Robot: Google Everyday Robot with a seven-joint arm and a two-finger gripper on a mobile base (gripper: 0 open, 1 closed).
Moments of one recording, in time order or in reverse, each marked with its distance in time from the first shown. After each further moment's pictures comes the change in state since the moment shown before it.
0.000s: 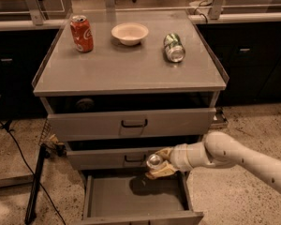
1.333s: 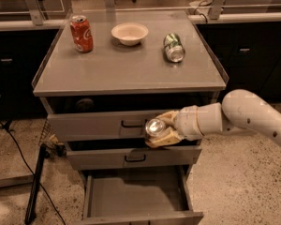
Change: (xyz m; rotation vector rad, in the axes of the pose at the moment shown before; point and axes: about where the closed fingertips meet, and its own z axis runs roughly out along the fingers) arm -0.175 -0.011 -0.114 0.115 -0.001 -0.161
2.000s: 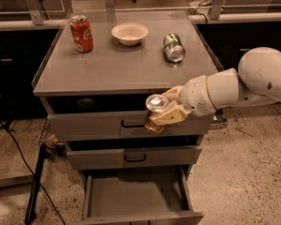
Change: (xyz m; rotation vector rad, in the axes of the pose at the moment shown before) arm -0.088 -0.013 -0.065 -0.028 0.013 0.179
